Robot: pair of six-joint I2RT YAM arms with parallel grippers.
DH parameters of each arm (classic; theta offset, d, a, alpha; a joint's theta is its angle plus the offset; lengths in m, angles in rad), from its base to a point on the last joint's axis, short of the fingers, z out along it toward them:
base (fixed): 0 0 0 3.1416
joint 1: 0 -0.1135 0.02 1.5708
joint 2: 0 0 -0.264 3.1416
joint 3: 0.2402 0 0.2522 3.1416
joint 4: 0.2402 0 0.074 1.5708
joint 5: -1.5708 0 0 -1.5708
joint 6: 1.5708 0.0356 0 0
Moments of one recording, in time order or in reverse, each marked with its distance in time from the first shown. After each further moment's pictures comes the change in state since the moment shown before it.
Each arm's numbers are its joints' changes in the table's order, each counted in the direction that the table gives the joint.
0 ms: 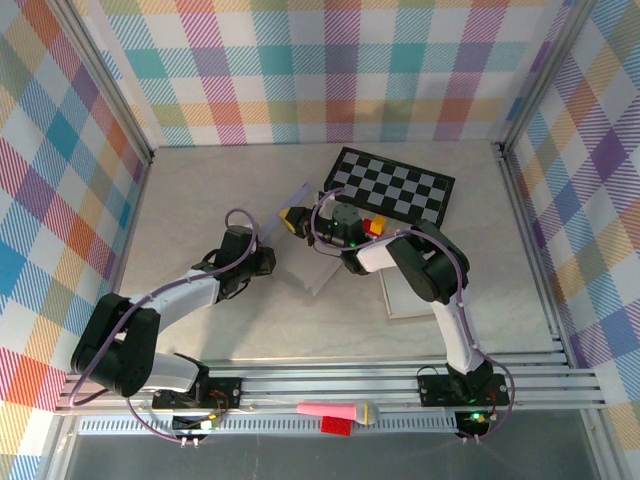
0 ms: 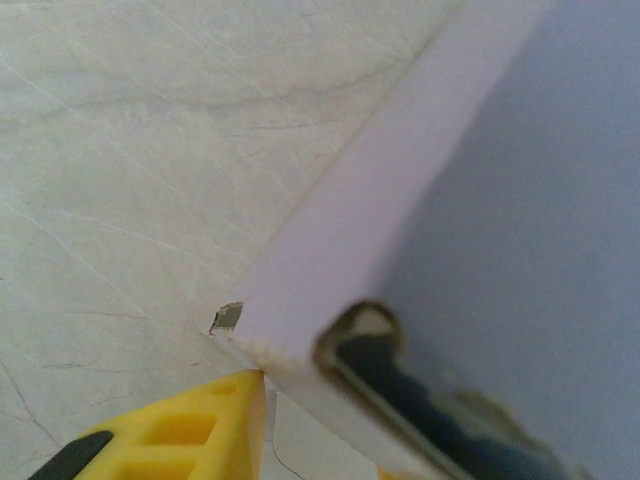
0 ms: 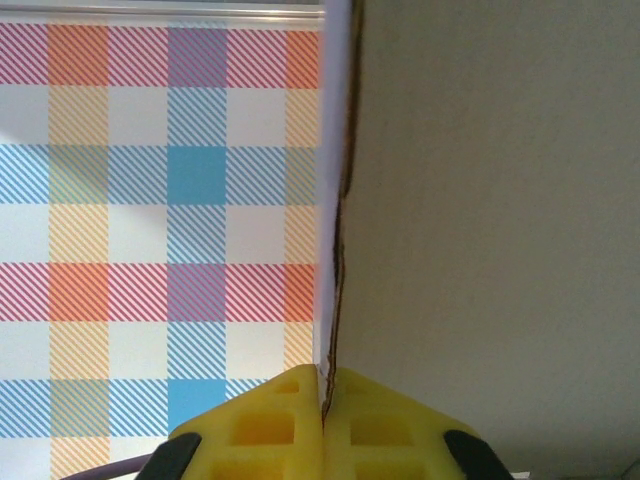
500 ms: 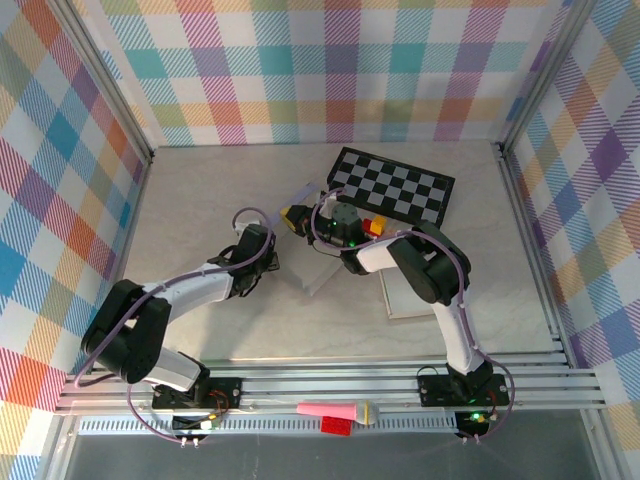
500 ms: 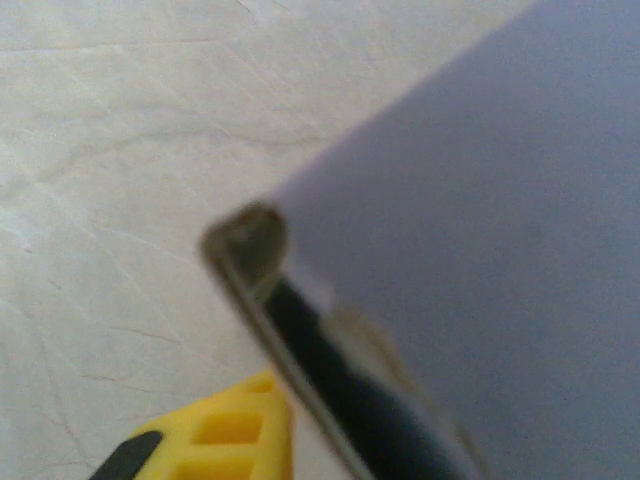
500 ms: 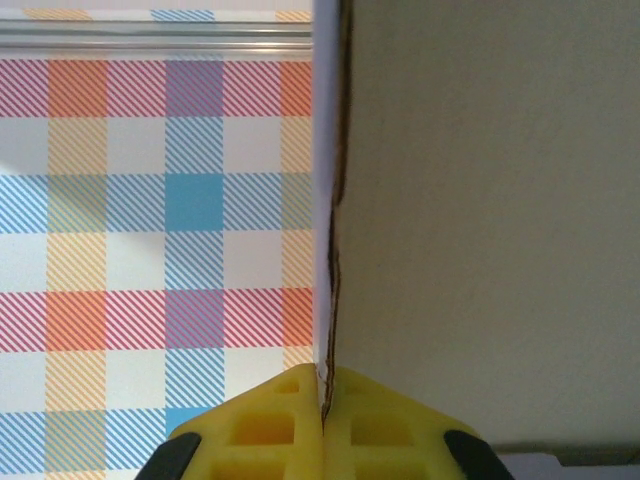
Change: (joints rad) left arm 0.105 0.086 0.079 0.048 0.266 -0.122; right arm -0.006 -0.020 -0.001 0.039 -0.064 0.012
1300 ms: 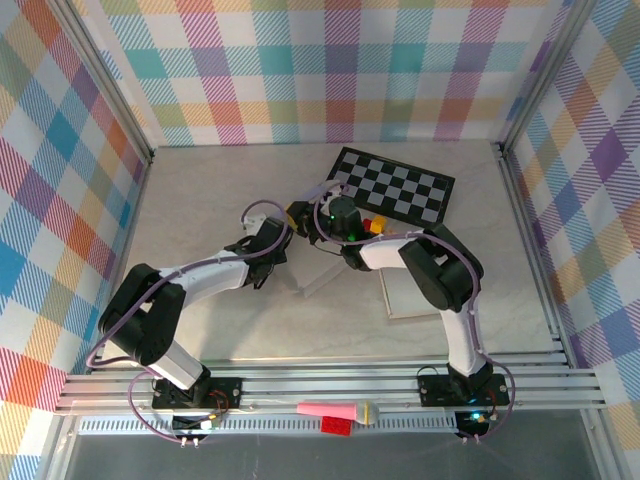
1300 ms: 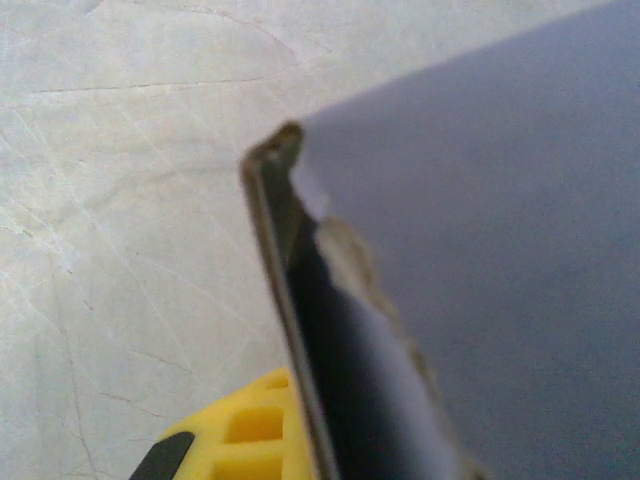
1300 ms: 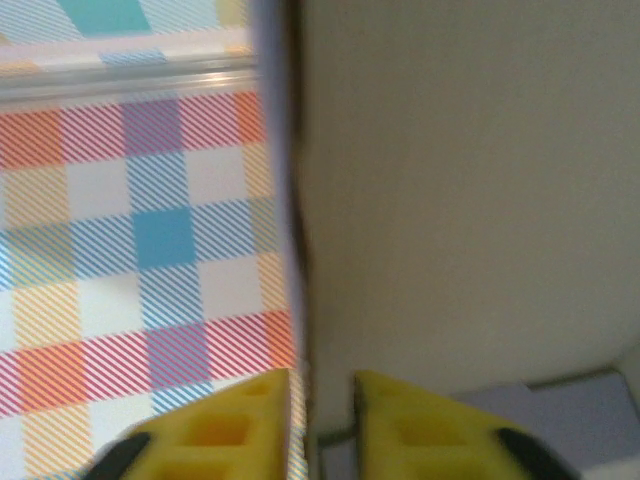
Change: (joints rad) left arm 0.070 0.114 0.157 0.140 0.179 -0.082; right arm -0.013 -0.108 0.000 0.248 -0.060 0.038
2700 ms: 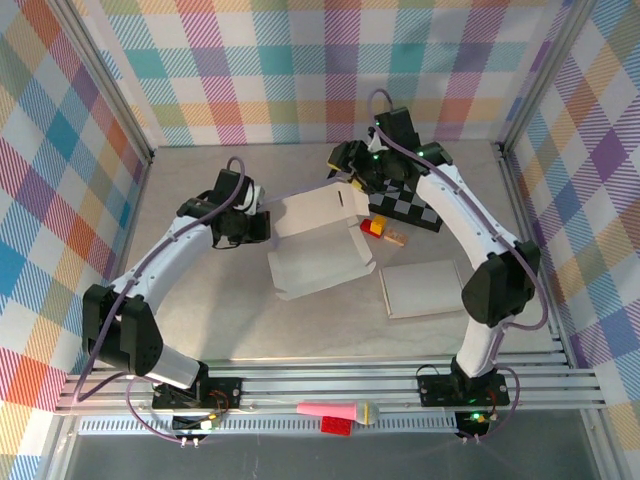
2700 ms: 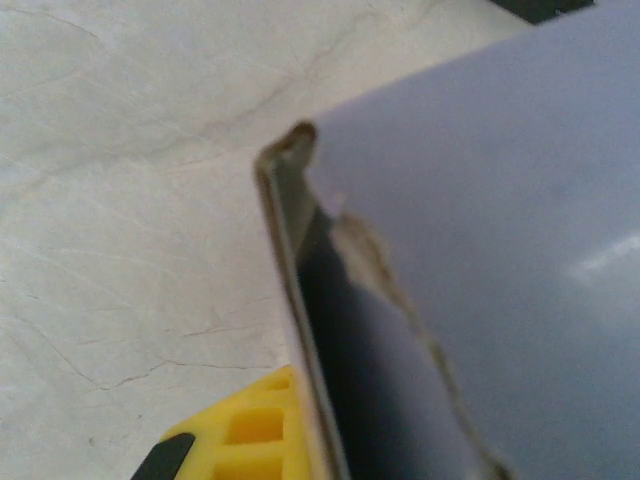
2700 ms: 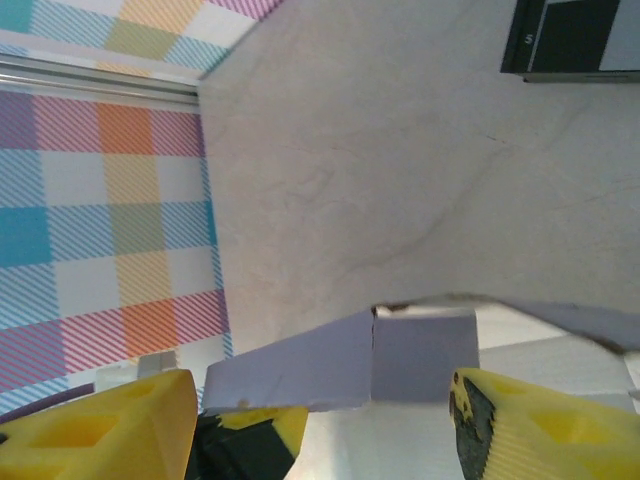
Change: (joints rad) left arm -0.252 -0.090 0.378 0.555 -0.664 0.365; right arm 0.262 -0.248 0.690 1.508 0.069 -0.639
